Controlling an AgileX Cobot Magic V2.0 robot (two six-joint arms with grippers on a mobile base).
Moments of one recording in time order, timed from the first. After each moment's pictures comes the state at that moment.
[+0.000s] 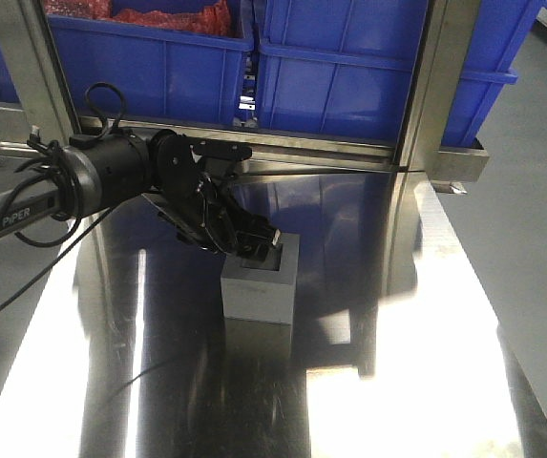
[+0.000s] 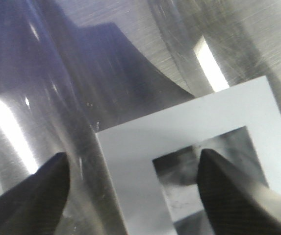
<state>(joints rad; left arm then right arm) -0.45 2.09 -1.66 -0.23 0.78 0.01 -0.03 -0.01 0.03 0.01 0.22 0.01</state>
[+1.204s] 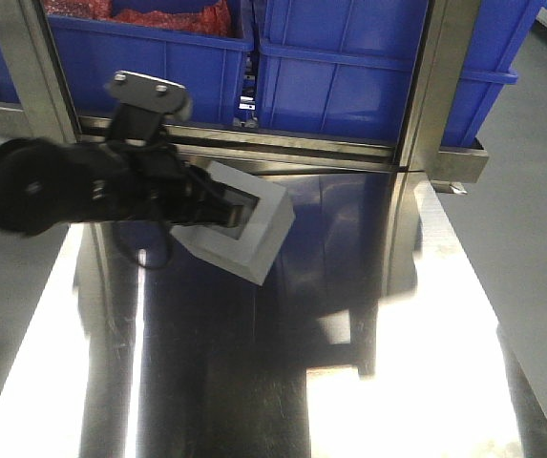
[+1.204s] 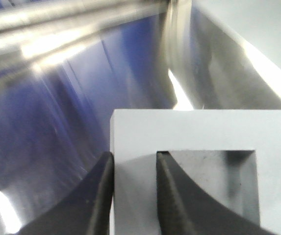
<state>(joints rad) -0.49 1.52 -1.16 -0.20 0.35 0.08 -0.03 -0.01 0.03 0.01 0.22 0.01</state>
